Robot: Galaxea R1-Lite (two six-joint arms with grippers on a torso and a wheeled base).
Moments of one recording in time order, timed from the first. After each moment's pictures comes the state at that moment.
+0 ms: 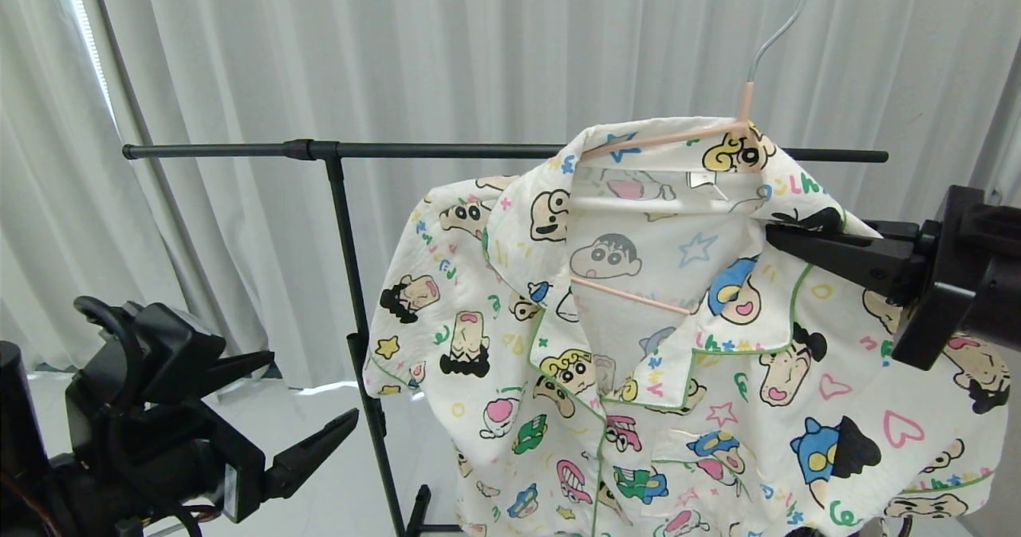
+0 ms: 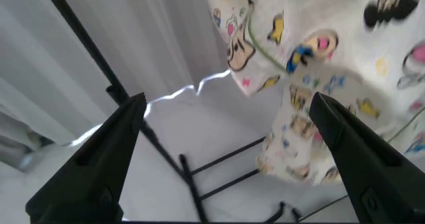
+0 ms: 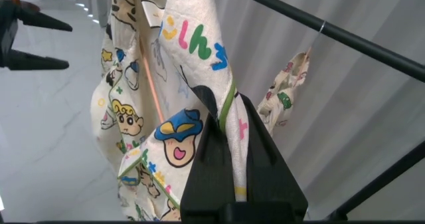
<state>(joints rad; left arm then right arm) -0.32 1.17 -0.32 -0.51 -0.13 0.29 0.65 1.22 -0.80 -0.41 0.26 -0.13</state>
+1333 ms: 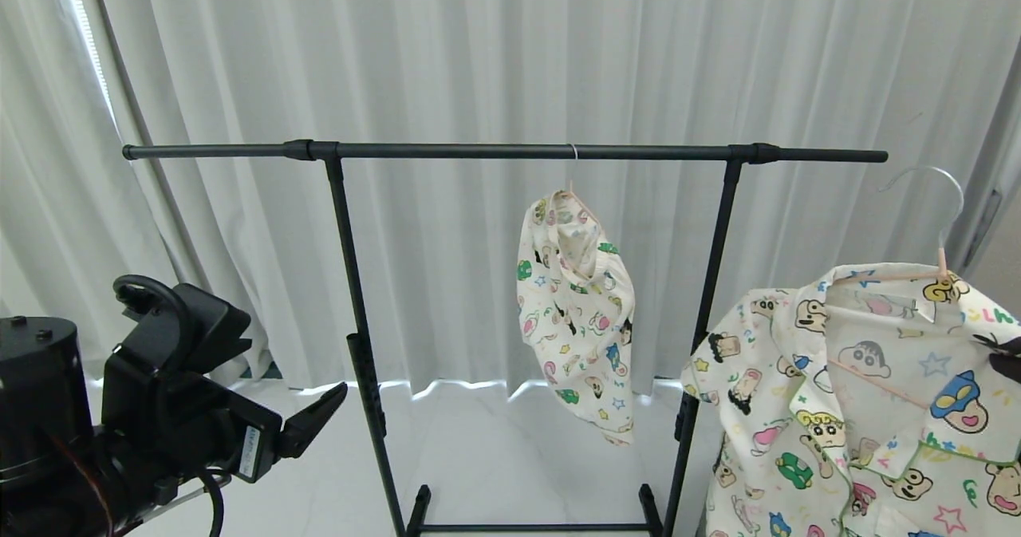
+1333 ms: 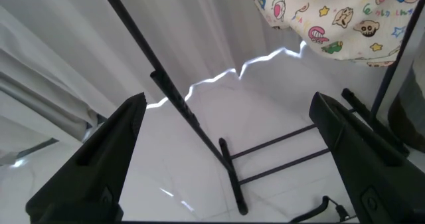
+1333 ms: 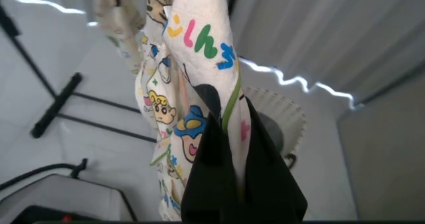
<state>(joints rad) -0.31 1.24 -0.36 -0.51 0.09 0.30 0.03 0.96 -0.66 0.10 0.12 -0.19</state>
